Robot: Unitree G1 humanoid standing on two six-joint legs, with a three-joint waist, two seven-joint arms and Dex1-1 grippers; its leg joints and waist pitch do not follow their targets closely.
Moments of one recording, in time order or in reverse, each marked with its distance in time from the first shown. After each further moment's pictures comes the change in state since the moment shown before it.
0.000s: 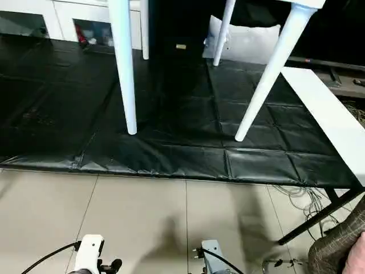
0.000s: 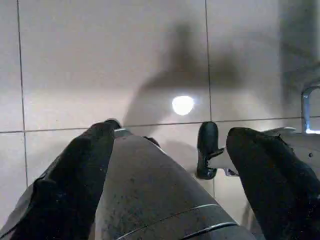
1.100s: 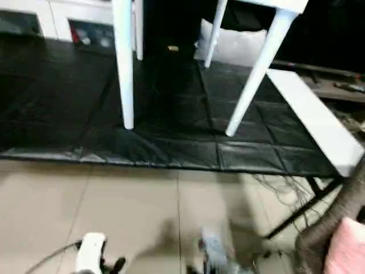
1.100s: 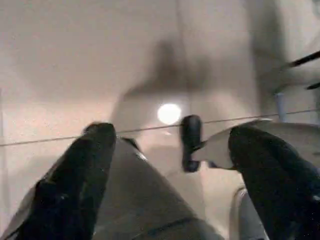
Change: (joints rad) left arm 0.047 -0.008 -0.011 -0.123 -0.015 0.032 0.003; right arm 0.011 -0.029 0.020 -0.105 0.004 0.022 0.021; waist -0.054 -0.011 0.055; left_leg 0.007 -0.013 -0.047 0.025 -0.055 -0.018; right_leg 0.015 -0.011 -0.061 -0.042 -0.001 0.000
